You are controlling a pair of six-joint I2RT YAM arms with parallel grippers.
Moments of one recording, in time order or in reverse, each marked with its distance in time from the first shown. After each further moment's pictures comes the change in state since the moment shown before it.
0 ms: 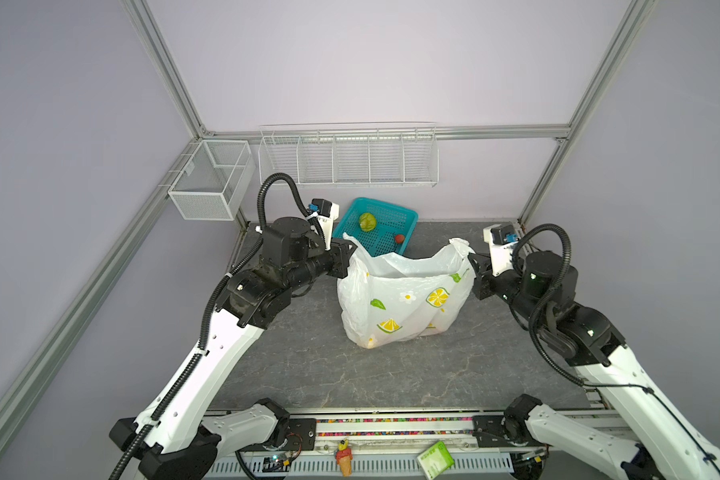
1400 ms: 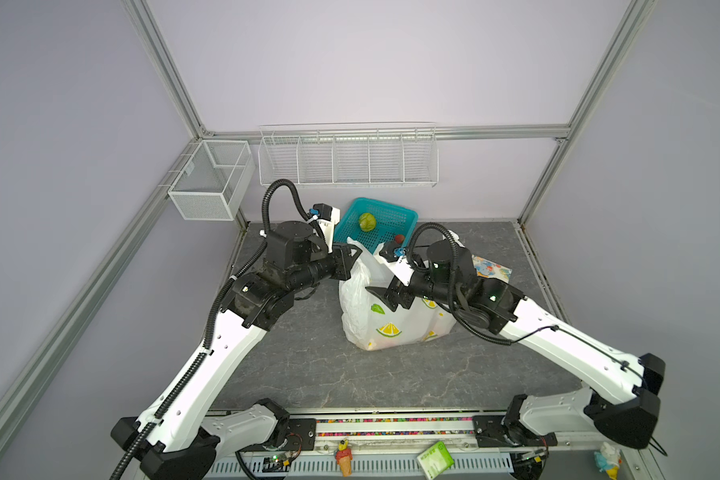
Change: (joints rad) left arm 0.000 -0.018 -0.062 0.048 0.060 -0.114; right arm 0.315 0.435 0.156 0.231 -0.334 -0.255
